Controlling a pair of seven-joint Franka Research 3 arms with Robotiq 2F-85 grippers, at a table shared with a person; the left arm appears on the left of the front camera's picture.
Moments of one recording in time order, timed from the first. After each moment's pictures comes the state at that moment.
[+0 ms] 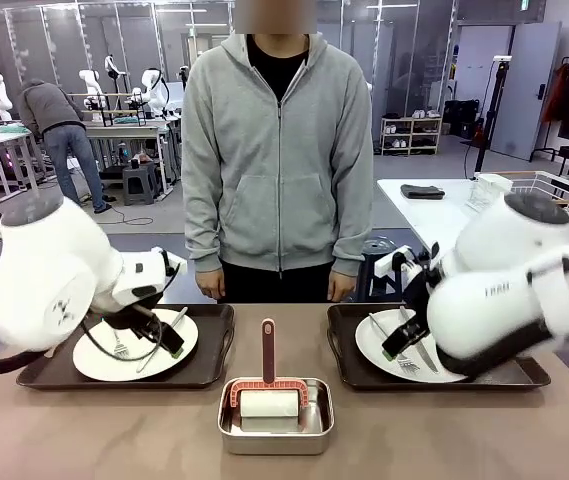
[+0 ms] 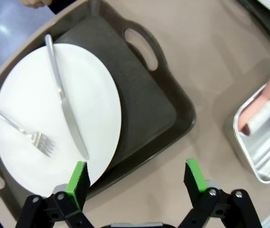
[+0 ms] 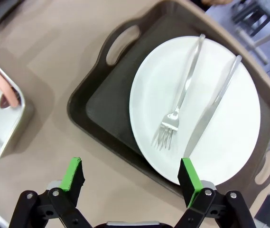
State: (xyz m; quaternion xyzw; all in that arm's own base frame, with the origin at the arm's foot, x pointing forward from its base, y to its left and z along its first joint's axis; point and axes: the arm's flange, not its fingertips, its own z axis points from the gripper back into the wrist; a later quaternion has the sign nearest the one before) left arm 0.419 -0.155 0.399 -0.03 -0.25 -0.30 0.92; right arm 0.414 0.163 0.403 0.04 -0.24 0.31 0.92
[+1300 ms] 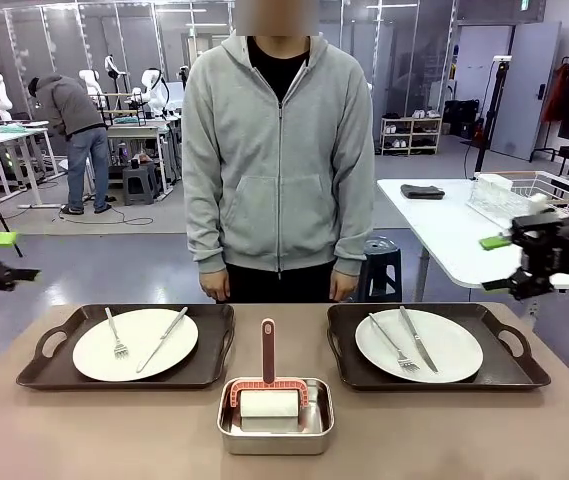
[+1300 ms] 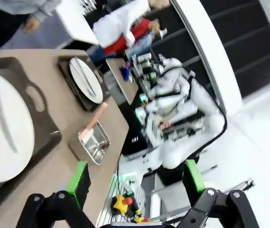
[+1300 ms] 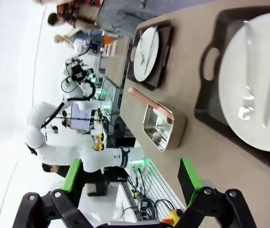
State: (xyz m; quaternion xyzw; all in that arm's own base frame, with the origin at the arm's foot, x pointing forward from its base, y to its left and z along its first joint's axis) left arm 0.438 0.171 0.434 -0.65 -0.22 -0.14 0.71; right arm 0.473 -0.081 0.443 0.60 -0.08 0.04 0.79
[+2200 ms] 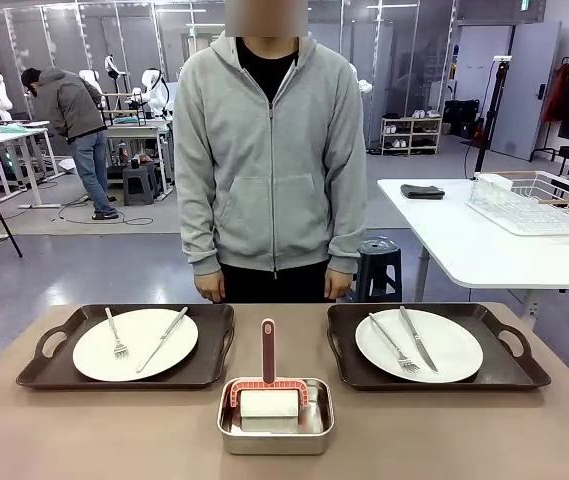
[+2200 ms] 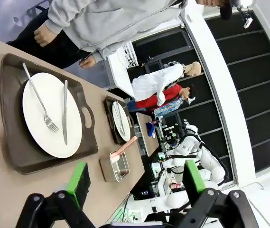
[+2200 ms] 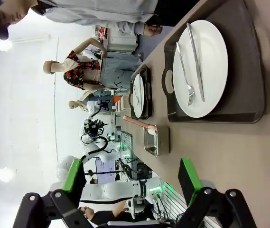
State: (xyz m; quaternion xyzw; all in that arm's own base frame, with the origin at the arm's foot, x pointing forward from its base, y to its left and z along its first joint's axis) left arm 0.377 0.304 0.435 -0.61 -0.30 0.04 0.73; right arm 0.392 -0.251 0.411 0.62 -0.14 -0.14 0.76
